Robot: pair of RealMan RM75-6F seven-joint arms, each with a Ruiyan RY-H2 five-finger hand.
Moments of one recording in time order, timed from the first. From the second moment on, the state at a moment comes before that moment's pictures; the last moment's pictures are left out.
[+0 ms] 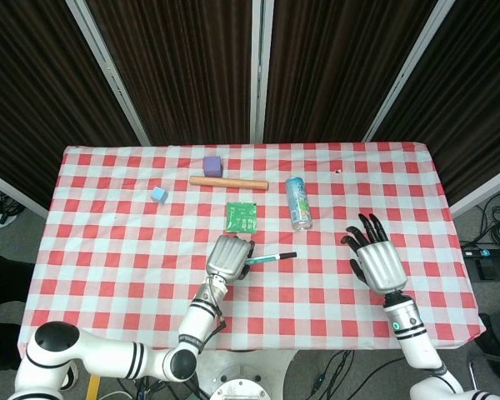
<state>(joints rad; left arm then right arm) -0.94 -1.97 -0.33 -1.57 0.67 1.21 0.97 0.37 -1.44 0.14 -1.52 -1.50 1.26 -0.34</state>
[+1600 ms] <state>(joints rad) -1.05 -2.01 -0.41 -1.55 0.59 1.29 0.99 0.55 -1.66 0.17 -1.37 -1.45 1.19 -0.30</state>
